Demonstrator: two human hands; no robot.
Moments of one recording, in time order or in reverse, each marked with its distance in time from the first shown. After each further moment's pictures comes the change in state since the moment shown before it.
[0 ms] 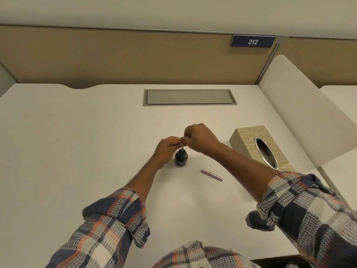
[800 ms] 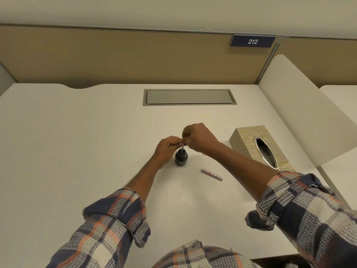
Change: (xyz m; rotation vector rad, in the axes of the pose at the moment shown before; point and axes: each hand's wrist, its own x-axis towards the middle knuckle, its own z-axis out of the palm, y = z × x) left_hand 0.000 0.001 0.001 -0.003 0.010 -0.015; right_hand 0.001 0.000 0.002 0.054 -0.004 -0.012
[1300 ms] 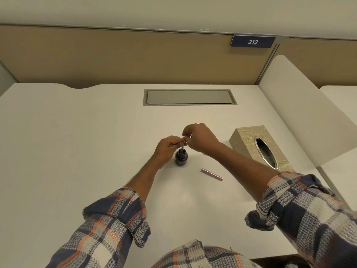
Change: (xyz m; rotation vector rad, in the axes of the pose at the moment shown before) left_hand -0.001 0.001 -0.001 0.000 -0.002 0.011; right_hand -0.002 -0.001 -0.002 0.017 0.013 0.028
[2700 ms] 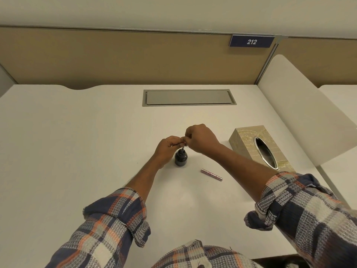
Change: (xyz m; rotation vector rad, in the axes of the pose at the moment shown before) left_hand 0.001 0.002 0.001 0.014 -0.024 -0.001; right_hand -0.001 0.002 0.001 -0.069 0.013 0.005
